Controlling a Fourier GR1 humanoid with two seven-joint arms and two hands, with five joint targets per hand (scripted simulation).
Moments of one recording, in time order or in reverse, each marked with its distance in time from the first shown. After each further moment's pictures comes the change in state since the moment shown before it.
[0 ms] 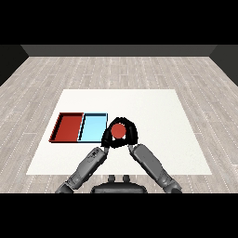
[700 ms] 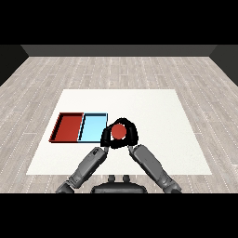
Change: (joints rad) left arm -0.013 -0.007 0.016 0.065 0.030 0.089 -0.077; right arm 0.013 0.006 0.004 -0.022 -0.007 -0.001 0.002
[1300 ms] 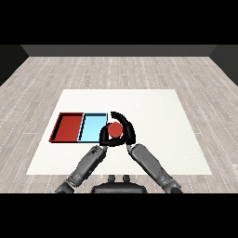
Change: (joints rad) left arm -0.013 0.006 0.033 0.032 0.016 0.001 -0.101; right arm -0.033 0.000 0.018 0.044 0.039 -0.024 0.094
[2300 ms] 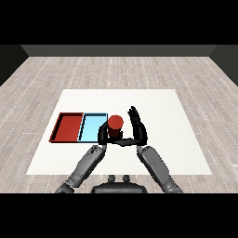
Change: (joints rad) left arm 0.011 -0.006 0.036 -0.057 -0.073 0.056 0.029; right arm 0.134 -0.035 -0.117 -0.149 -0.004 0.116 0.042
